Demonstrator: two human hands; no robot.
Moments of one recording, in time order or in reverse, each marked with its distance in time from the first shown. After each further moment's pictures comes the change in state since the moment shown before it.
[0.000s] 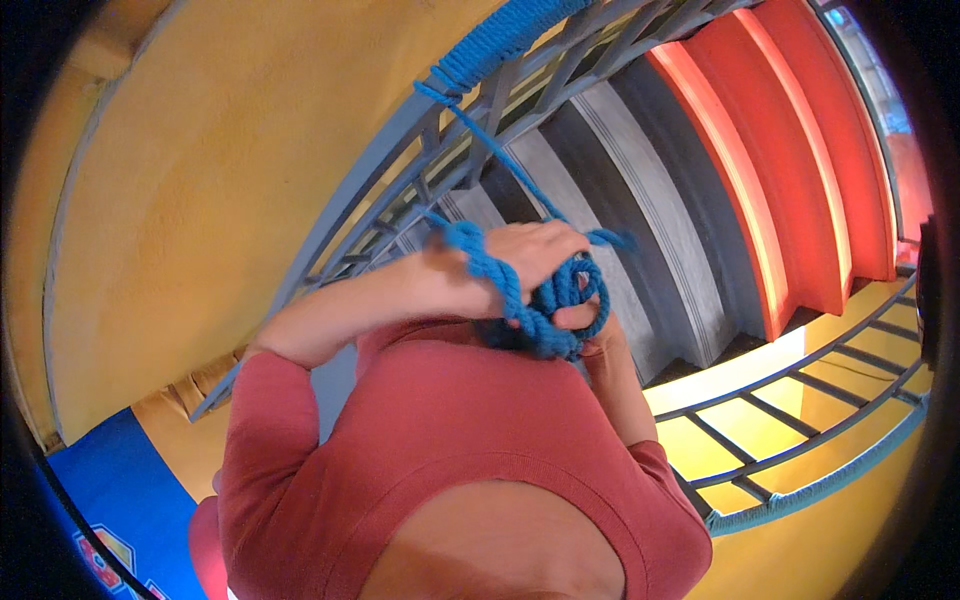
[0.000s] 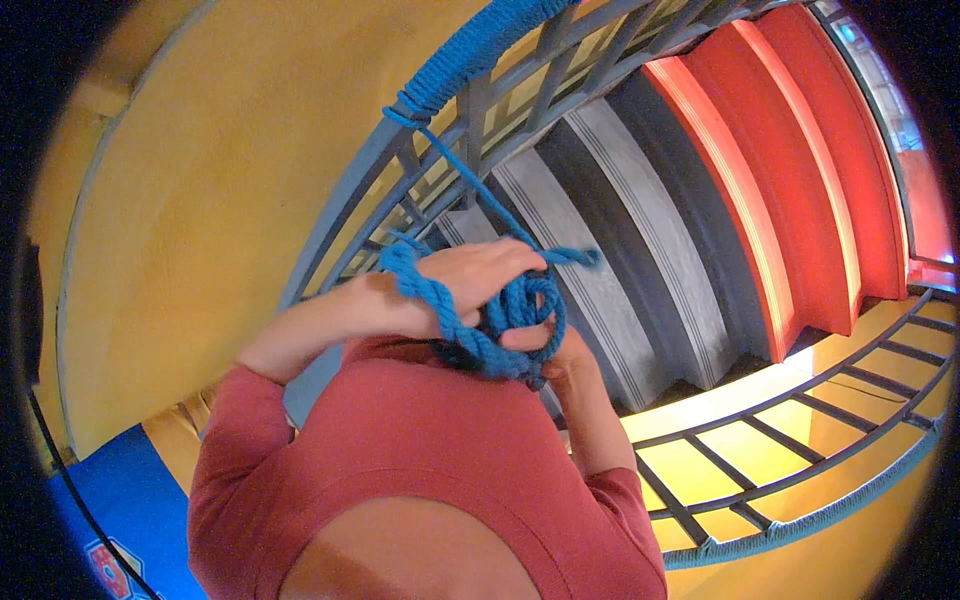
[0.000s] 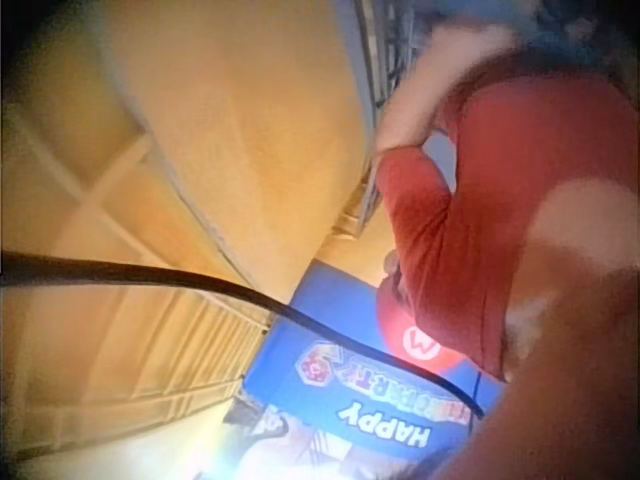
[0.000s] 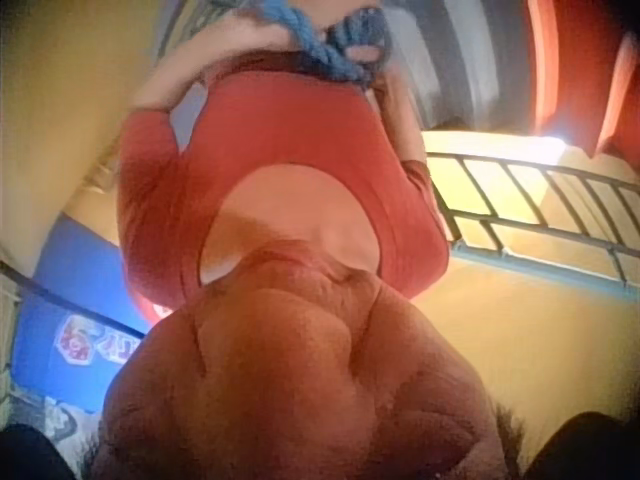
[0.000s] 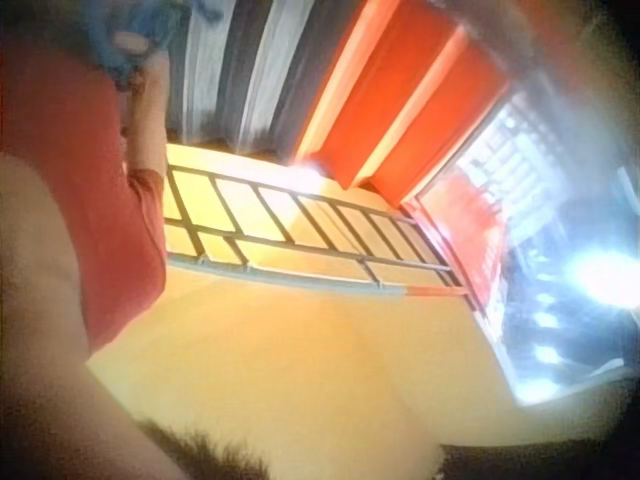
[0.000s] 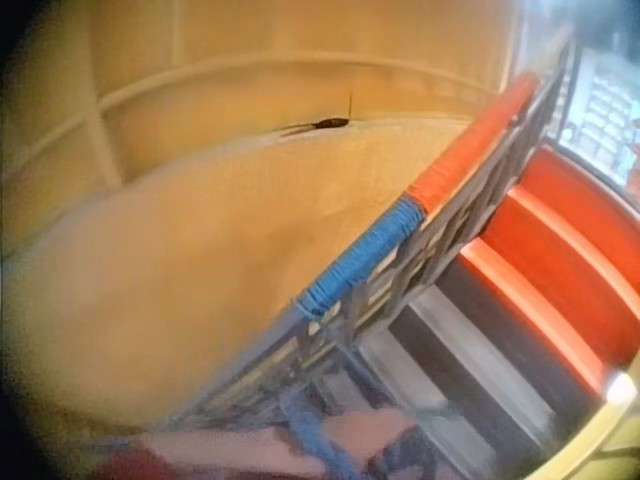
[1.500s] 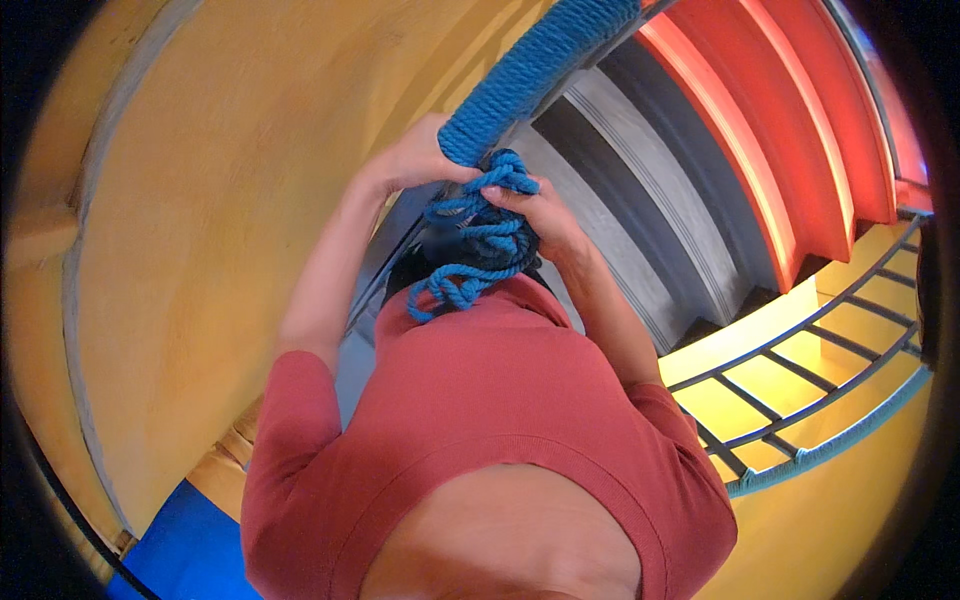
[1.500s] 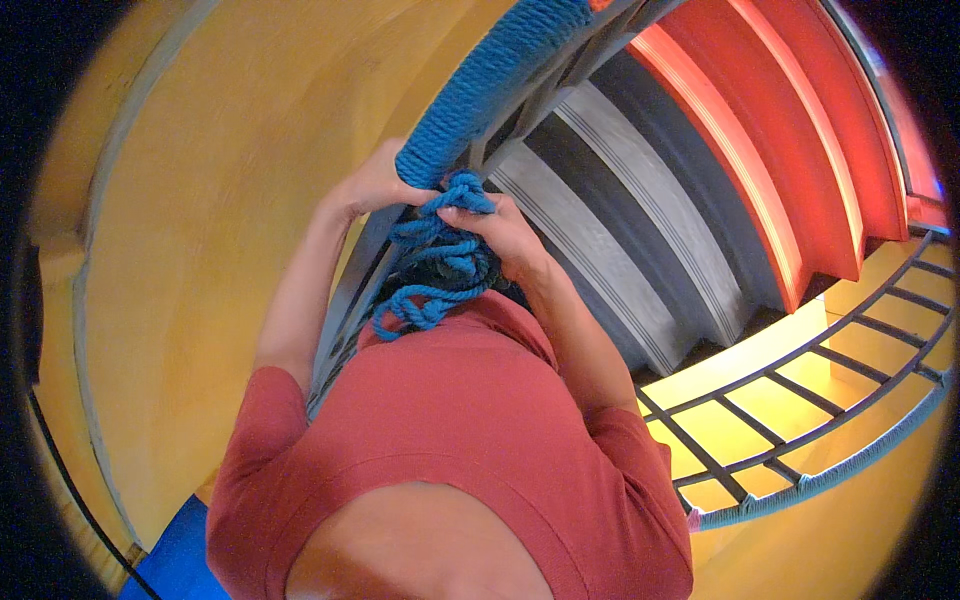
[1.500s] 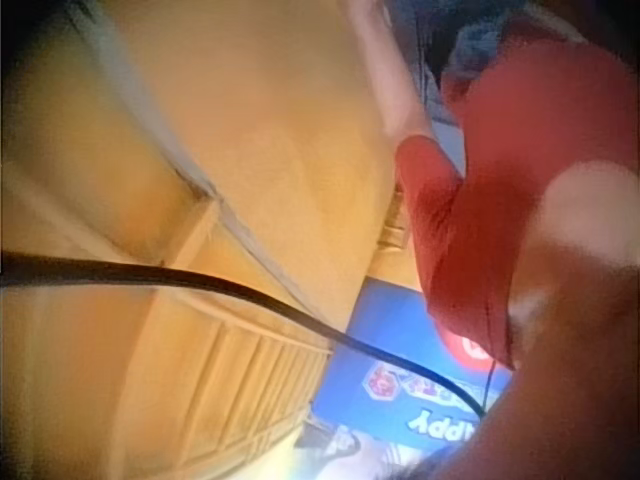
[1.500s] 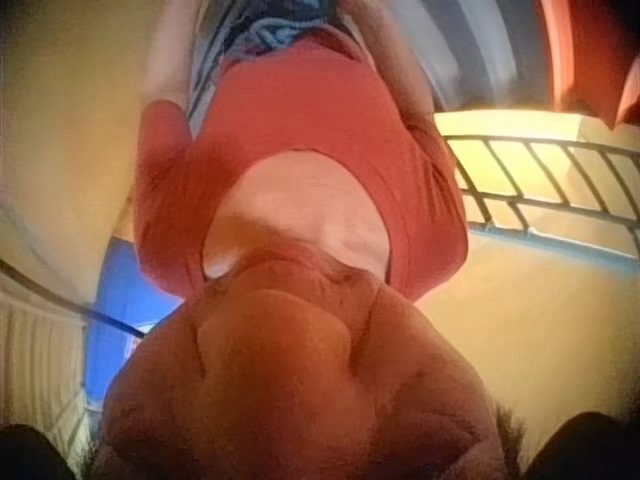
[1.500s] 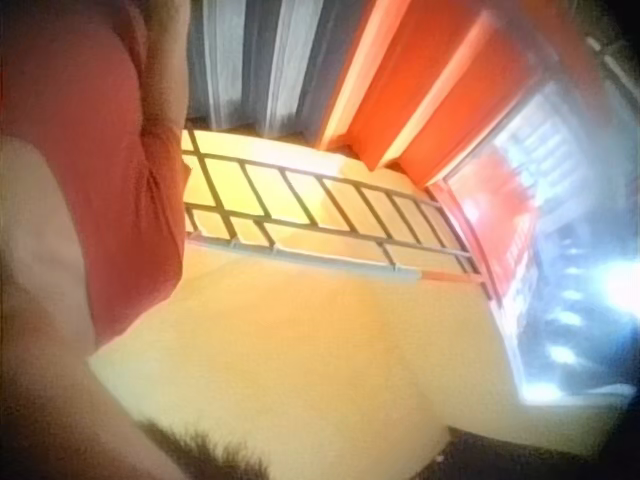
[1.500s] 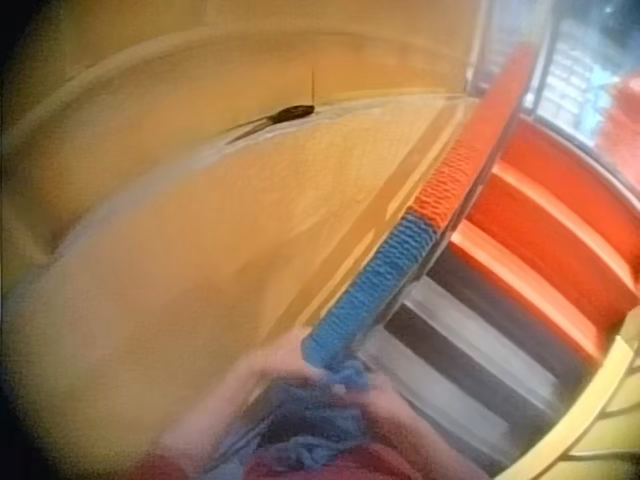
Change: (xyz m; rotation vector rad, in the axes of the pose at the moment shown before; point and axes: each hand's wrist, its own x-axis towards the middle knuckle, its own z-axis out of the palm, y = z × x) left_hand 0.021 -0.195 -0.151 -0.370 0.136 -0.320; right_hand 0.198 -0.055 0.054 -0.227 0.201 0.019
